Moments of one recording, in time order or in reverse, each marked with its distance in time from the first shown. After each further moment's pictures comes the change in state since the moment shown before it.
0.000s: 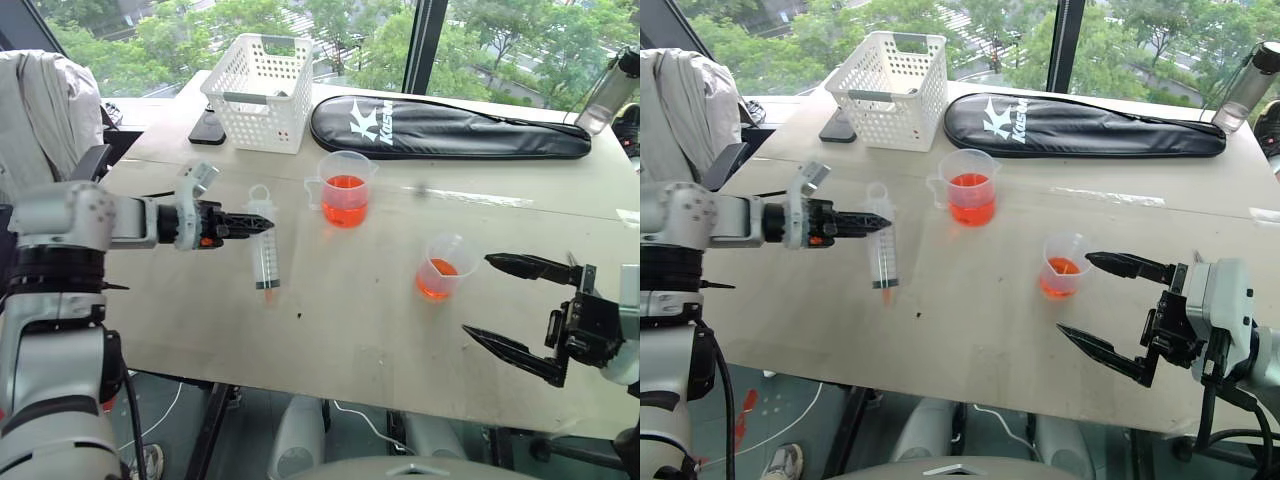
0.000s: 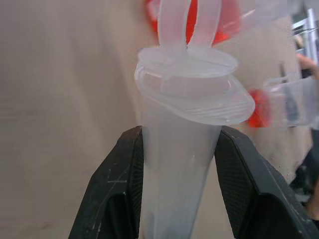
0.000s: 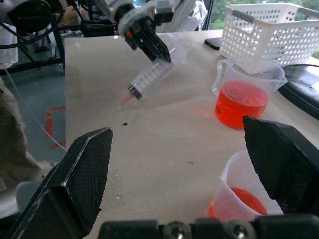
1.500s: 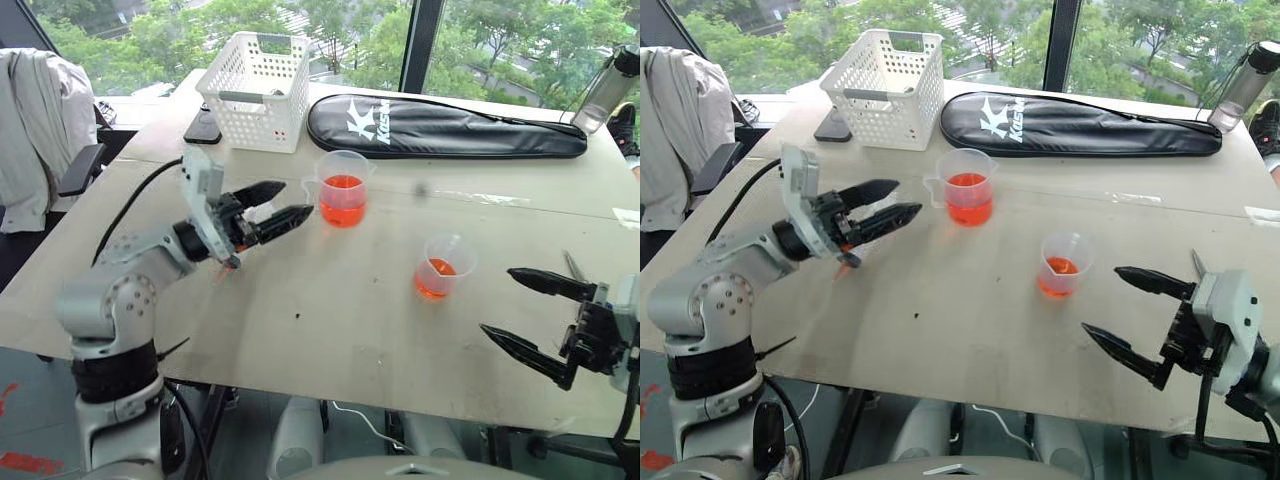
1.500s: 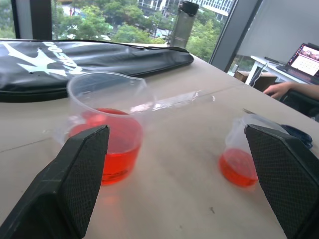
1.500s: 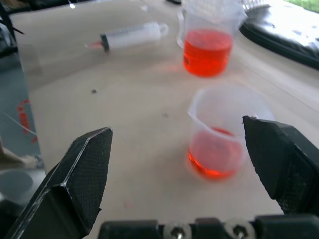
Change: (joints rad) left arm 0.620 -0.371 0.460 -0.960 0.022 -0.475 0.087; right arm 0.211 0.010 -0.101 0.105 -0.069 -0.030 -0.007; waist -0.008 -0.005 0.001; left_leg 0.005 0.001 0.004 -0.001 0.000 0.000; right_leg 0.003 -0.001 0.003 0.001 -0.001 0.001
